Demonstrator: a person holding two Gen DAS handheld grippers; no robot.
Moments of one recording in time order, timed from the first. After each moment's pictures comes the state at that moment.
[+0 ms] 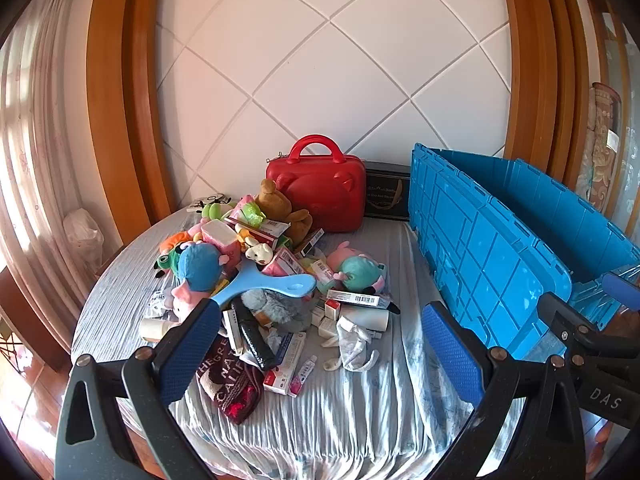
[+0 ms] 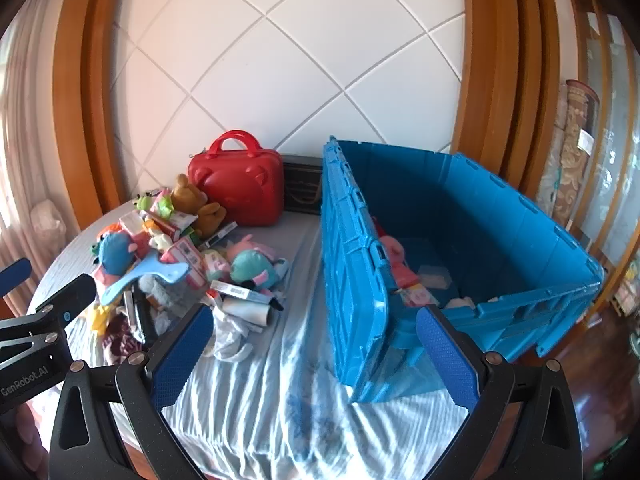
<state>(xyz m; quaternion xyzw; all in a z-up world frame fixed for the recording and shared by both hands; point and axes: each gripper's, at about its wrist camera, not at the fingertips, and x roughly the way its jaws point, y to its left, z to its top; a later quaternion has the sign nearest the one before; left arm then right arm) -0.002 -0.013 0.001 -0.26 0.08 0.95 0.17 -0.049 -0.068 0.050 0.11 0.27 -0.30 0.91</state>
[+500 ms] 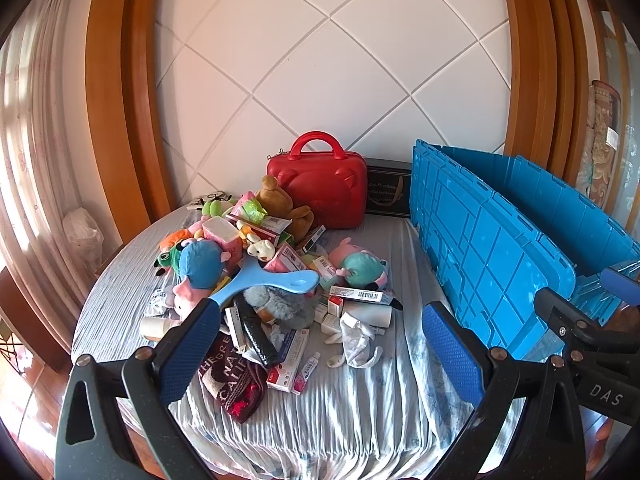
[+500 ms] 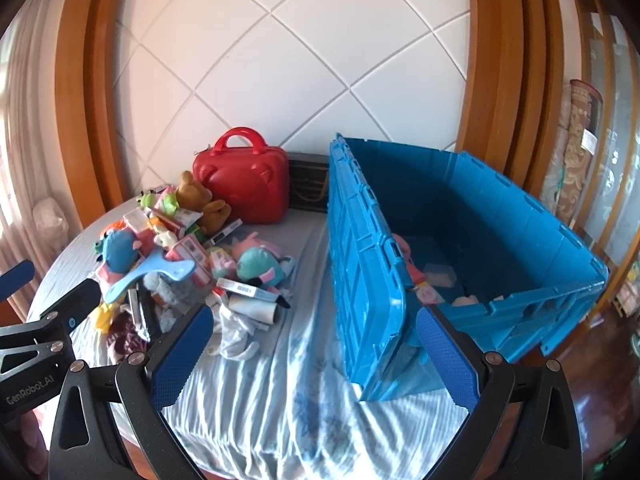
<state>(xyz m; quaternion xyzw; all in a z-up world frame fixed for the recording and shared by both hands) -0.003 -0.023 -0.006 -0.26 0.08 0.93 0.23 -0.040 -0.060 0.048 0.11 0.27 -0.30 0.91</state>
